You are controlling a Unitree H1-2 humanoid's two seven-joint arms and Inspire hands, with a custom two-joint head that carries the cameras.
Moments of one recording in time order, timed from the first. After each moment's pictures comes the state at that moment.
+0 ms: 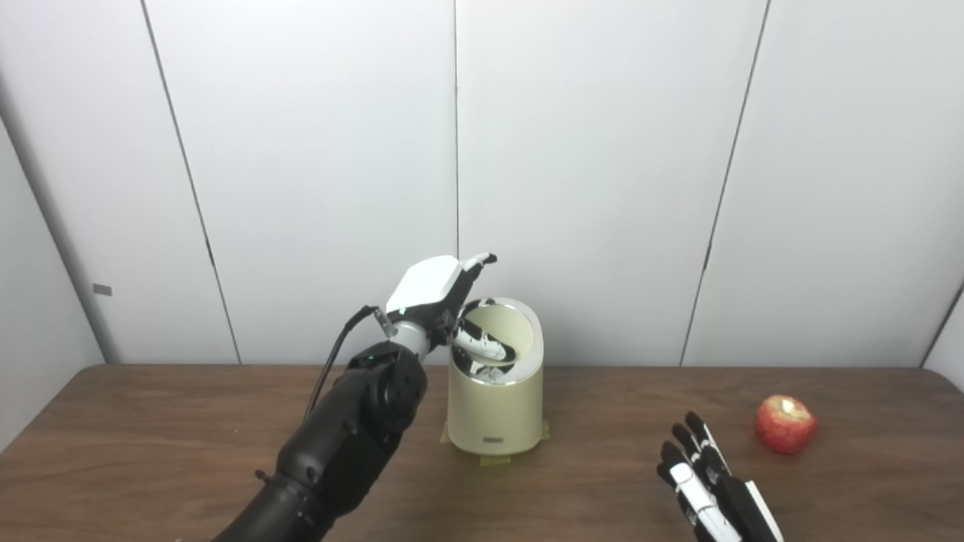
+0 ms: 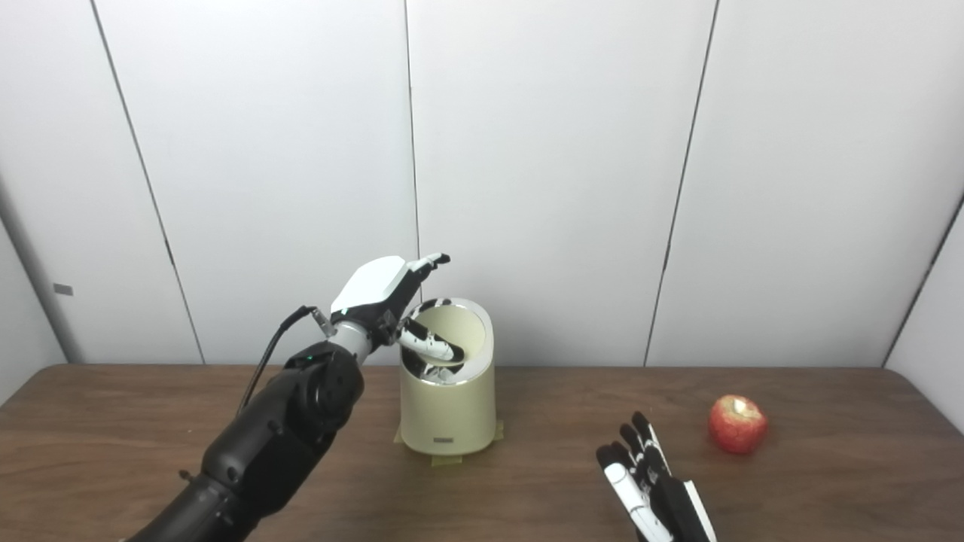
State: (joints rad) left arm -0.89 0.20 -0.44 0.47 0.68 0.22 -0.04; right arm -0.05 -0.02 -0.08 -0.18 0.17 0.24 -0.01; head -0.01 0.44
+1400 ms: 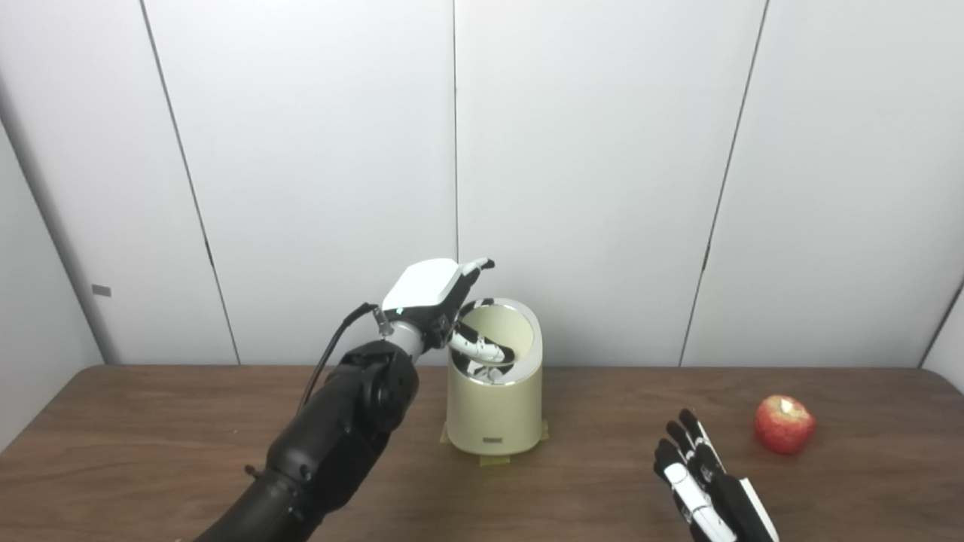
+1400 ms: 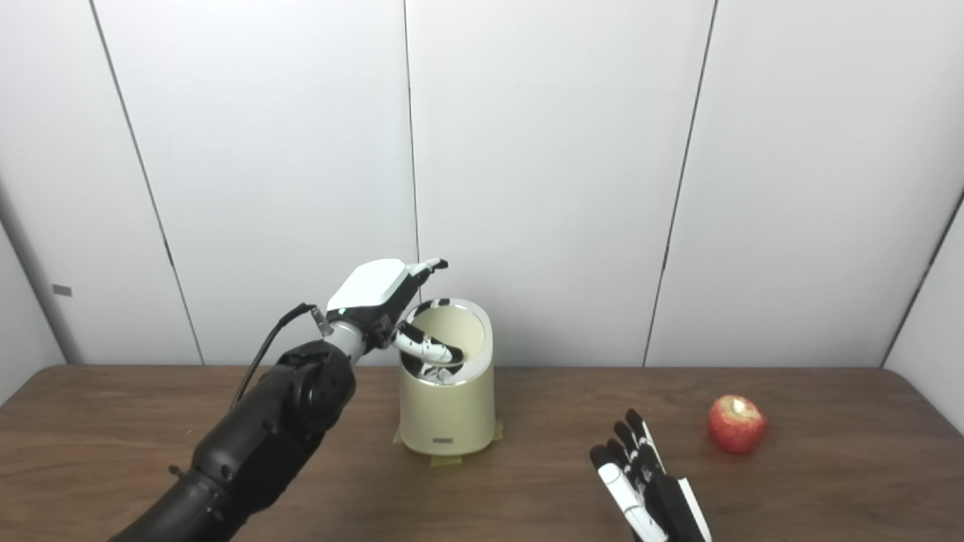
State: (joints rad) left arm -0.90 0.22 -0.45 0.51 0.73 0.21 -0.08; right arm -0.05 -0.02 -0.06 -0.19 0.15 0.24 0.00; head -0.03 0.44
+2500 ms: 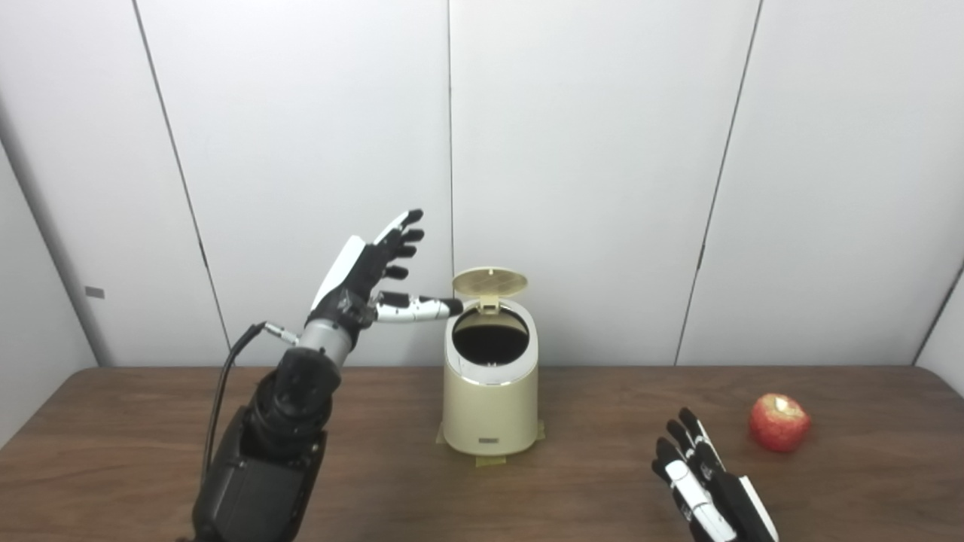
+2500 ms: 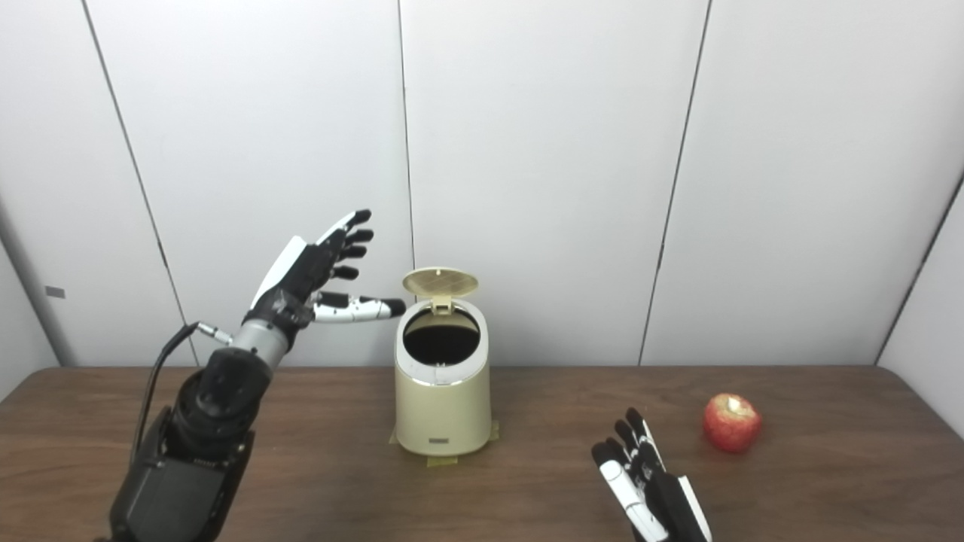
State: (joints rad) left arm -0.65 0.21 -0.06 0.07 0.29 0.30 -0.15; right arm -0.07 -0.02 -0.07 -0.16 0.16 0.23 0.00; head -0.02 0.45
